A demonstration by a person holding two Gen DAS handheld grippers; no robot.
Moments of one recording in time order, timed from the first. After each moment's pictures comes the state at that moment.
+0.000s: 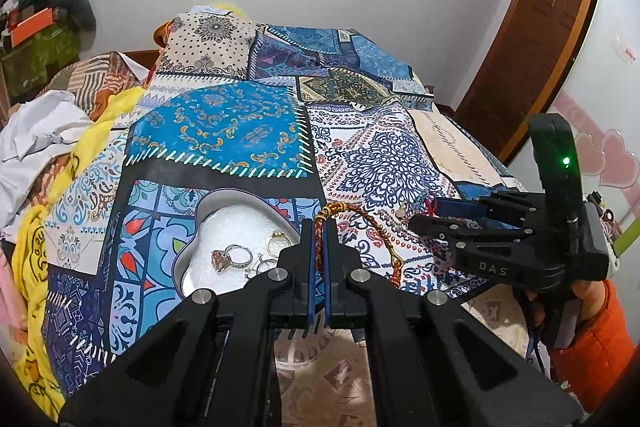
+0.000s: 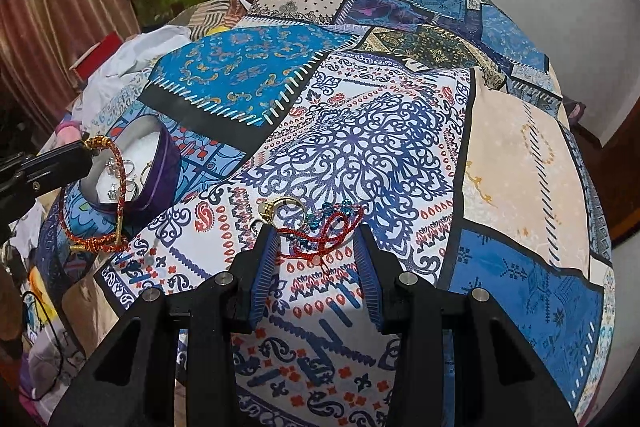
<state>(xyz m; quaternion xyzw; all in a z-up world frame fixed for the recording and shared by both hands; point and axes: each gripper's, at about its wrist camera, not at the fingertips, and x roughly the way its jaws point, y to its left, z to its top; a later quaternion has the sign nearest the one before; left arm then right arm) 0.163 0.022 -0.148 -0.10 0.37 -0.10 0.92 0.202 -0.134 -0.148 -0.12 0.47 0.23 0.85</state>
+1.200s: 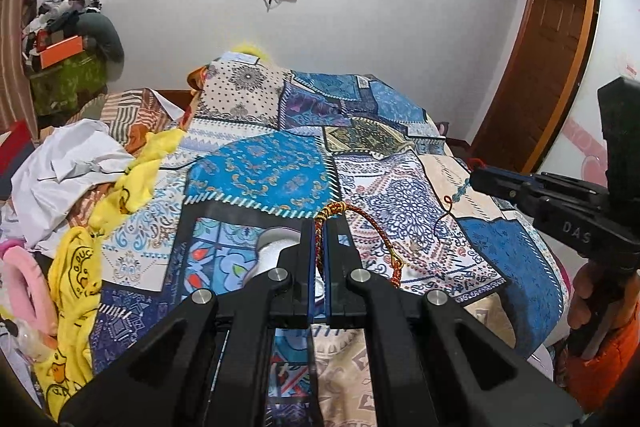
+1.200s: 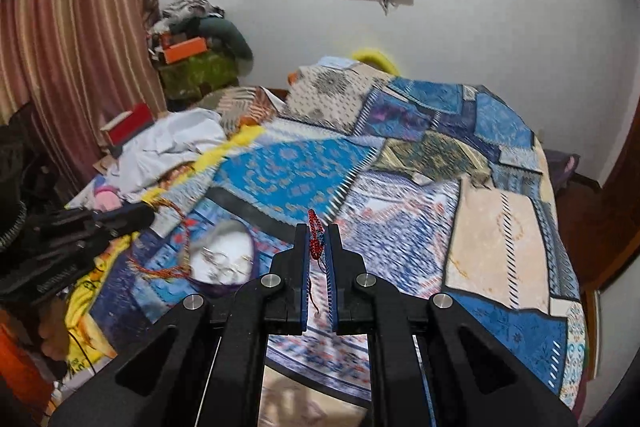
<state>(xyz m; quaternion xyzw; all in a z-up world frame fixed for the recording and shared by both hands) 0.121 0.056 -0.094 -0.10 0.31 -0.06 0.94 0.156 -0.109 -0.048 -0.07 0.33 0.27 0.90</state>
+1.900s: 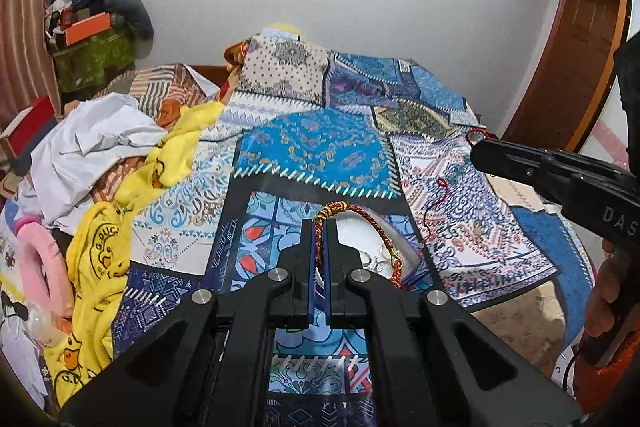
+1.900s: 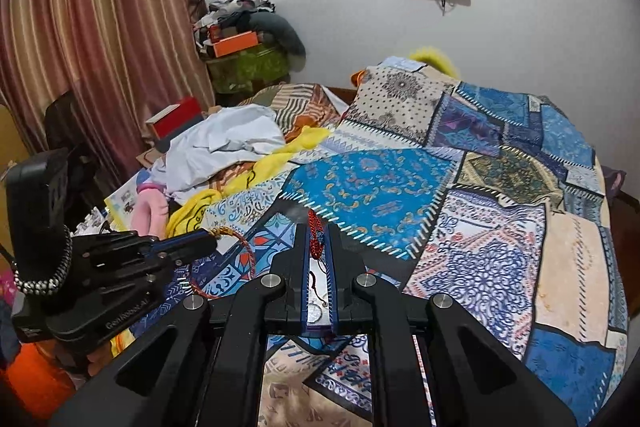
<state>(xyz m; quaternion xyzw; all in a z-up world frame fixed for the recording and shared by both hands) 0.134 0.098 -0.133 -0.10 0.35 -0.01 0.93 0.163 -0.041 -0.066 -0.07 0.34 0.35 0.87</state>
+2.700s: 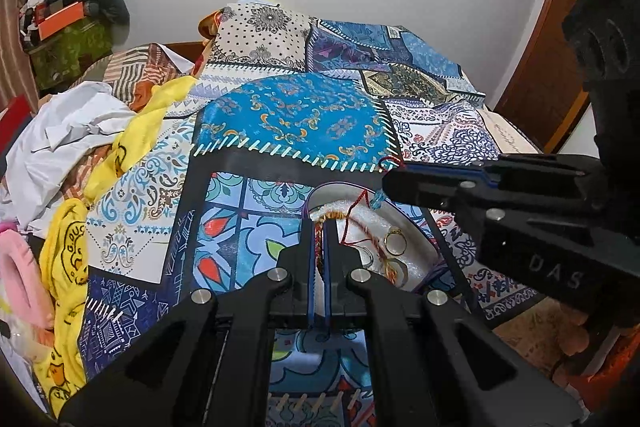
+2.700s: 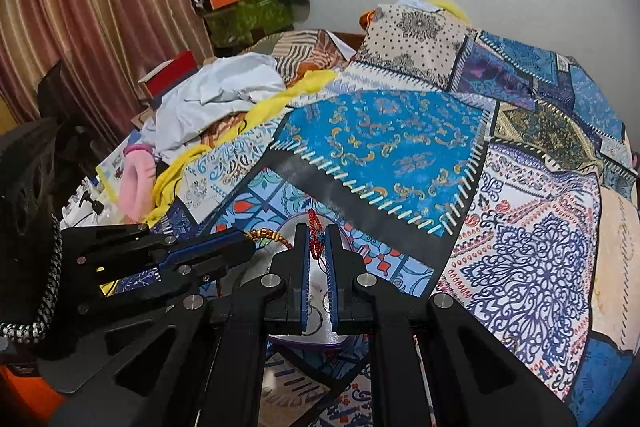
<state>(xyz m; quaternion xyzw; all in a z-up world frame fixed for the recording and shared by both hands) 0.177 0.082 -0.177 -0.09 0.39 -0.04 0.92 0.197 -0.009 -0.126 -0.09 0.42 0.35 0.83</state>
